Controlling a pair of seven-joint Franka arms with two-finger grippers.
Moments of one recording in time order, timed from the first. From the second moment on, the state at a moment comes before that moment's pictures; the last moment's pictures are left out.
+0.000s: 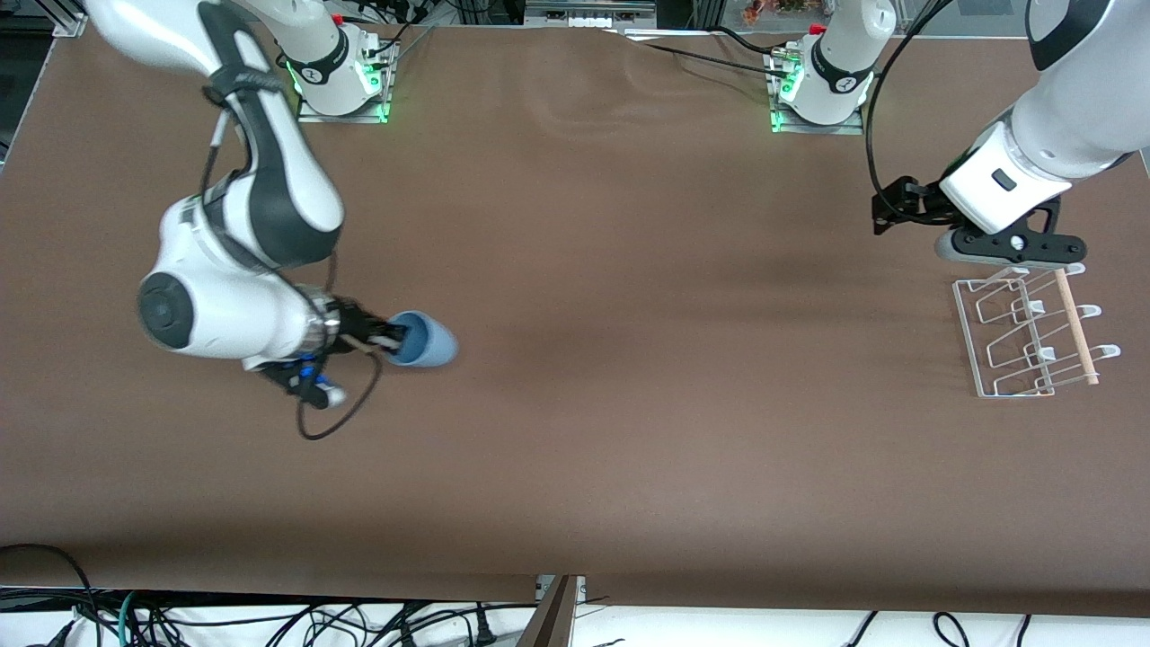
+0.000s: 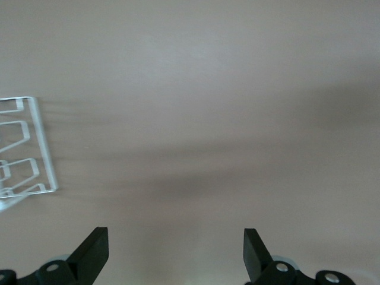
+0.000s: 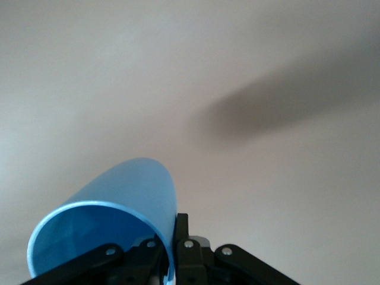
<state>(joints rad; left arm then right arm) -0.06 0.05 -0.12 -1.62 -0.07 1.56 -0.11 0.32 0.54 0.02 -1.40 0.42 1.82 0.76</state>
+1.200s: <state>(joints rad) -0.11 0.17 -0.16 -1.61 -0.70 1.82 1.07 0.55 0.54 0.07 -1.19 0.89 2.00 1.25</state>
